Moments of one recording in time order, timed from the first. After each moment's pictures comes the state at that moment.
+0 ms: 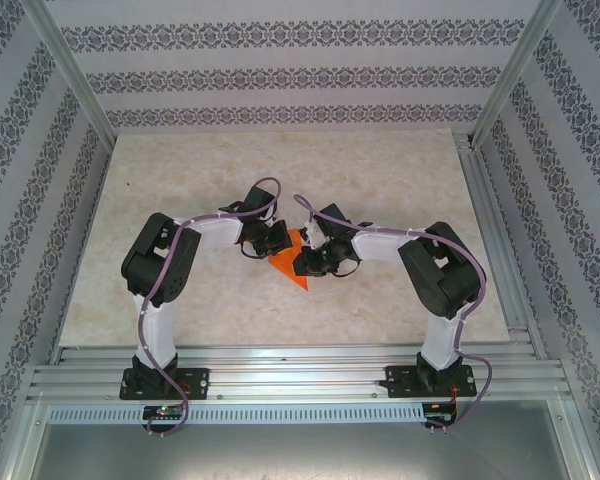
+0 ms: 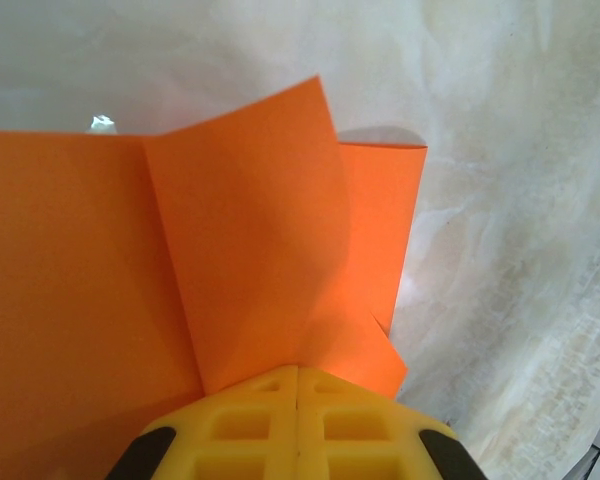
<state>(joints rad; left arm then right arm) -0.49 2.00 1.21 -0.27 0.45 -0.88 0.60 1.88 1.02 -0.27 -0.60 0.44</state>
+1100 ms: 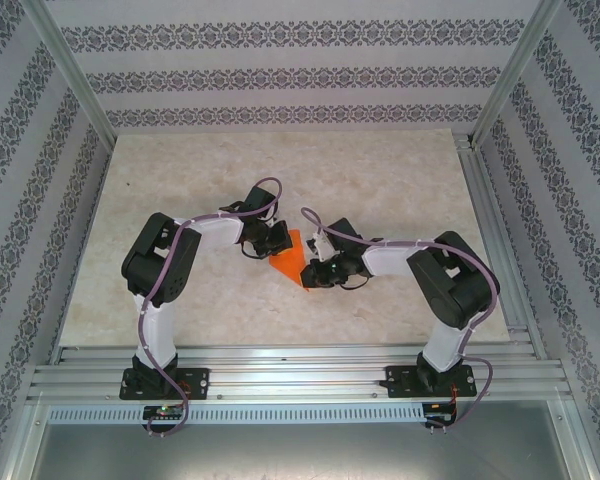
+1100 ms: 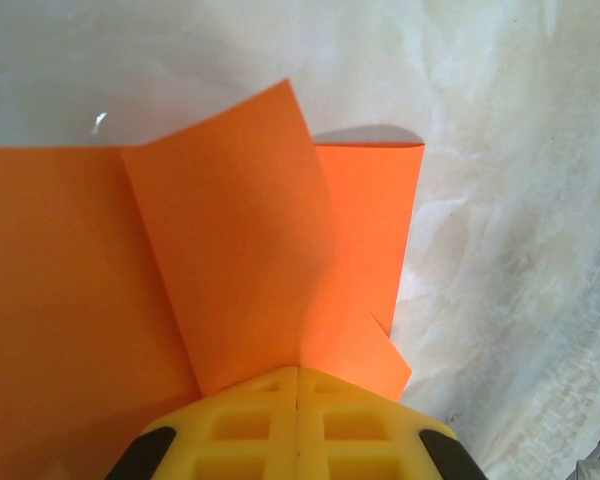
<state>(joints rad) -0.49 2.00 1.21 -0.30 0.44 -0.87 0.61 1.77 0.81 -0.12 -0.60 0.43</state>
